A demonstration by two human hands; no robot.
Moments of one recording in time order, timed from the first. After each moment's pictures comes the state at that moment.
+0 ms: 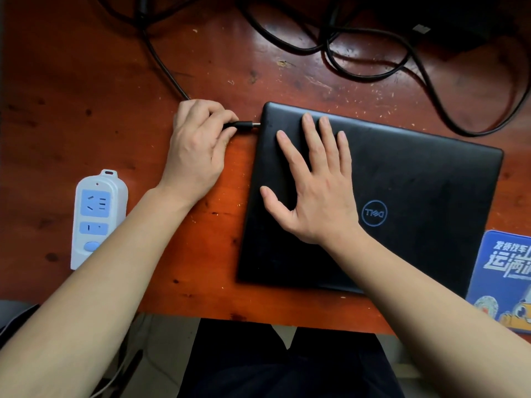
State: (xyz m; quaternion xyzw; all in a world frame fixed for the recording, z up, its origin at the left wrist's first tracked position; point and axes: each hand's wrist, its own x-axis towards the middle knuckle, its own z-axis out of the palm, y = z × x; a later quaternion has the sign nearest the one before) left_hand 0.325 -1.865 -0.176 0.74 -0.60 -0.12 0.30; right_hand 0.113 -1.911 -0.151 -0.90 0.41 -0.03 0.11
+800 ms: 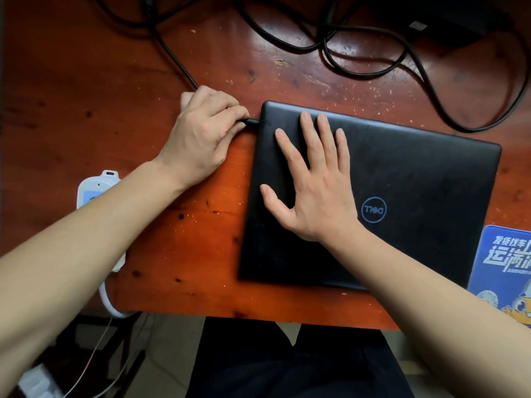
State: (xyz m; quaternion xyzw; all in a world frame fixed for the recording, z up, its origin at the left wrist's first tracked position) left_hand 0.340 -1.884 -0.178 0.65 -0.71 -0.07 0.27; right_hand 0.114 -1.910 -0.150 -0.91 0.41 -0.01 0.10
